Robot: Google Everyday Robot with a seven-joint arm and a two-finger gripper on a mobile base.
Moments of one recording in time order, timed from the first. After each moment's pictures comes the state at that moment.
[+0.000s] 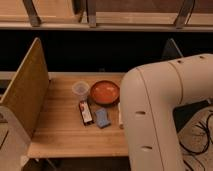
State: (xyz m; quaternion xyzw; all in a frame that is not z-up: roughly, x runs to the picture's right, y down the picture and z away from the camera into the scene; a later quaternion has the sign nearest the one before) arm 0.248 0.016 0.920 -0.12 0.12 0.45 0.87
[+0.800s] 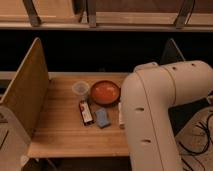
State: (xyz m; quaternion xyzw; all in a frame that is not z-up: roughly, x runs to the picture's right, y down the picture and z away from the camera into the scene) arm 0.222 0.008 0.964 -0.15 0.09 0.43 0.88
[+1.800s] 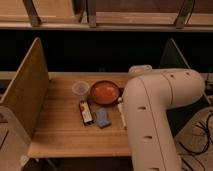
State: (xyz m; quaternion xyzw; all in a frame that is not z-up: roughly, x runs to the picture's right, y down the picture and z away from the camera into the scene) arm 0.176 0.031 0.996 -0.22 0.05 0.40 0.89
